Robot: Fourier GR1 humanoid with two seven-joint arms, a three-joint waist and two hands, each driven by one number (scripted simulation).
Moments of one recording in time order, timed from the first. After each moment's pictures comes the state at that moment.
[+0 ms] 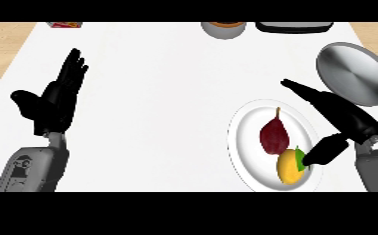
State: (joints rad) left arm -0.24 0.25 0.02 -1.46 0.08 0.13 0.08; right arm -0.22 -0.50 0.10 -1.60 0.44 0.52 0.16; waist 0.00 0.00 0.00
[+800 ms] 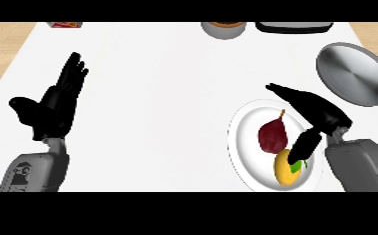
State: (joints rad) left arm -0.20 0.21 0.05 -1.51 0.04 0.10 0.09; right arm -0.28 -0.39 0.13 -1.45 0.66 0.55 0.14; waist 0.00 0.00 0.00
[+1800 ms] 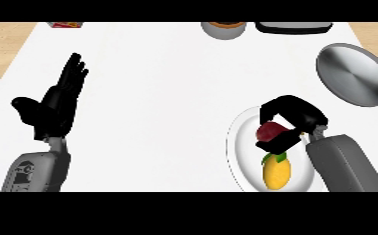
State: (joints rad) left arm -0.21 0.19 0.09 -1.49 0.01 0.07 0.07; right arm -0.33 -0.33 0.17 -1.25 0.83 0.50 -0.10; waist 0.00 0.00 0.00
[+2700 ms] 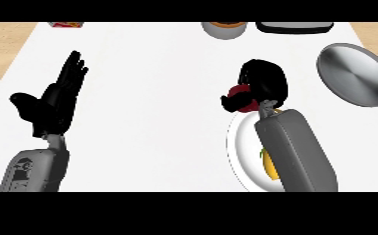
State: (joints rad) left arm -0.23 0.19 0.10 -1.47 0.01 0.05 0.08; right arm -0.55 -0.04 0.13 -1.28 1.11 0.19 0.60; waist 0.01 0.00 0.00
